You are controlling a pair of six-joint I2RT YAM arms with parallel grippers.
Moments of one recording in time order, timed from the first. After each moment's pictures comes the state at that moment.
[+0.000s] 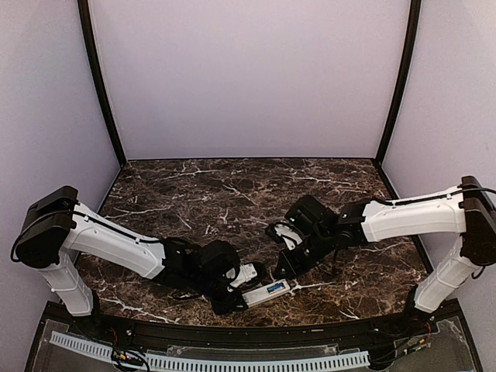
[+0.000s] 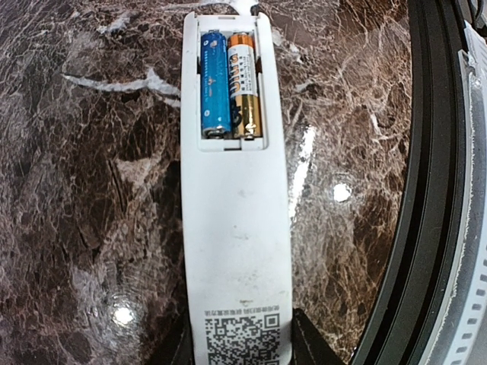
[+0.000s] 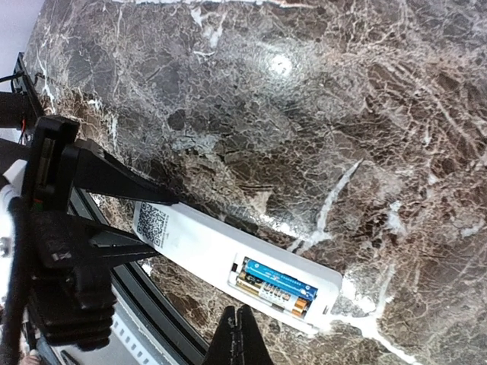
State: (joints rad) left arm -1.20 1.71 0.84 -0.14 0.13 -0.09; right arm 1.02 1.54 0.95 -0.46 -0.30 0.49
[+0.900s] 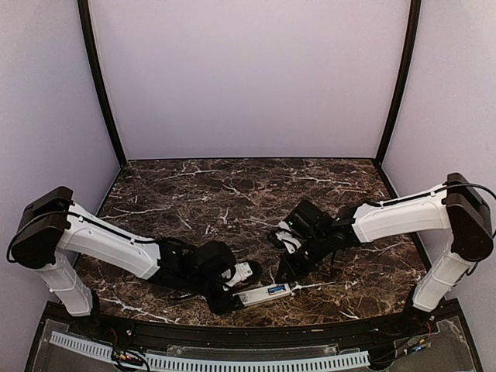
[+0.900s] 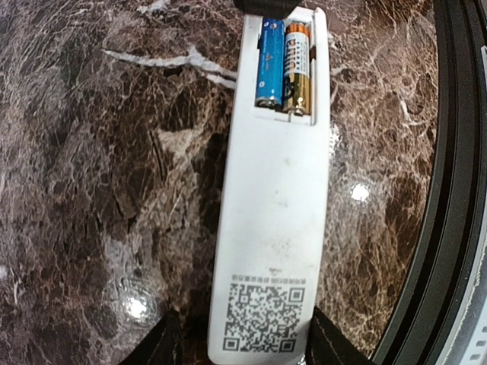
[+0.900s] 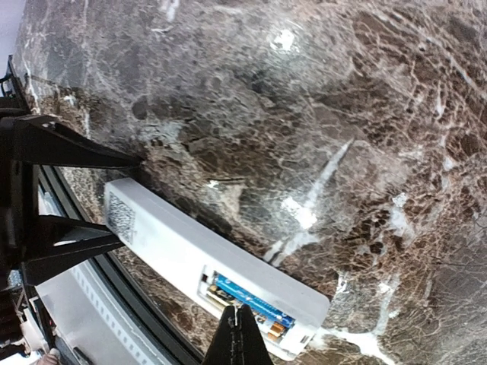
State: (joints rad) left arm -1.20 1.68 0.82 -0.16 0.07 -0.09; right arm 0.97 1.63 0.91 -0.41 -0.40 0.51
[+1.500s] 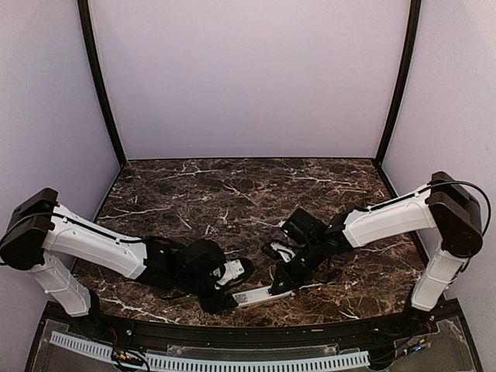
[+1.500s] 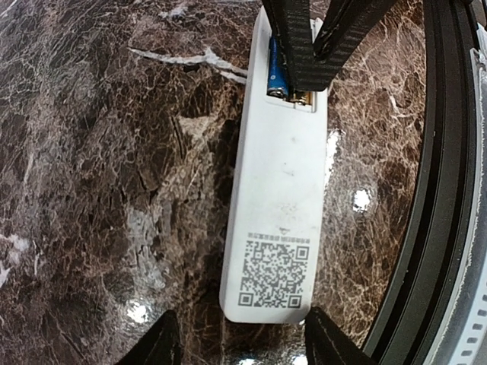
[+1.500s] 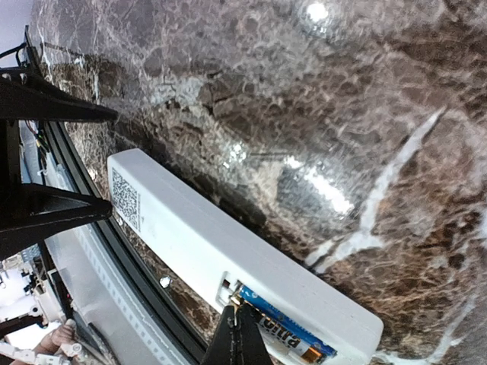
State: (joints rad) left arm -1.20 1.58 0.75 -0.16 0.06 -0.09; right arm 0.98 1.71 0.90 -0.35 -0.51 0.51
